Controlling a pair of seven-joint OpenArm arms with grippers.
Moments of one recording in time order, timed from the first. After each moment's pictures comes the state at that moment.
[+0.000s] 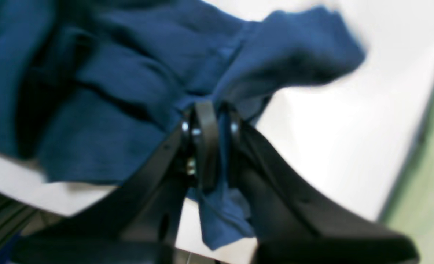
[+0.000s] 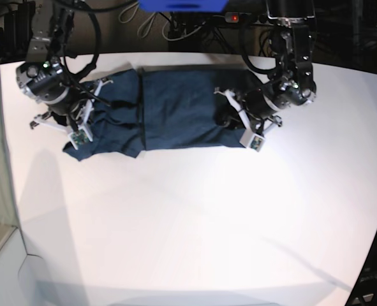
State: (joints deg) left arm 7.6 0.5 -8.4 87.8 -14.3 -38.3 43.5; right arm -14.9 0.5 13.5 116.6 -3.7 40.0 -59.2
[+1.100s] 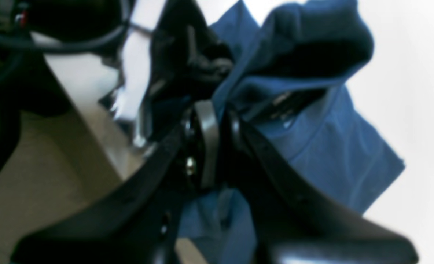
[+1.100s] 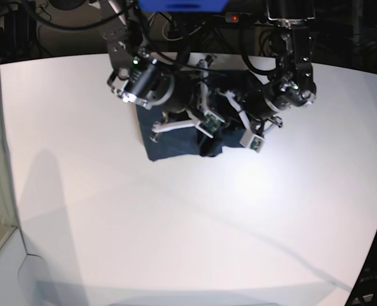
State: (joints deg) left arm 7.2 0.4 -8.4 87.5 -14.1 -38.3 43.4; right arm -10.1 -7.9 -18.3 112.1 -3.4 40.0 -60.1
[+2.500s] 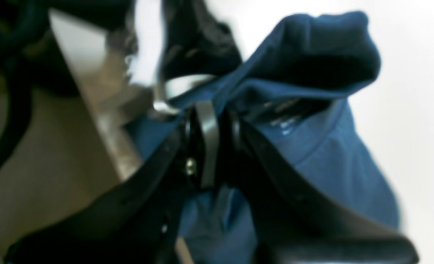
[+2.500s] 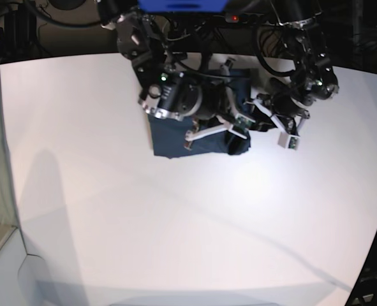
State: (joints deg) left arm 6.5 1.7 -22.6 85.1 -15.1 -38.7 44.3; right arm -3.2 -8.3 -27.3 101.4 -0.5 39.9 -59.2
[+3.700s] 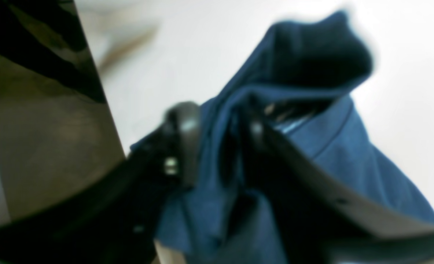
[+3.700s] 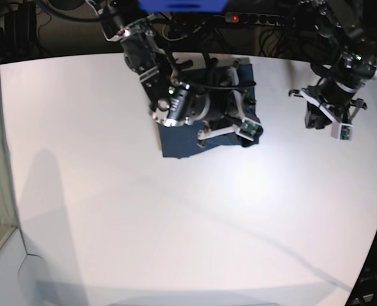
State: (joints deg) left arm 13.8 0.2 -35.4 107.7 -14.5 -38.5 49.2; right arm 0.2 -8.4 -27.6 94.6 5.1 39.8 -56.5
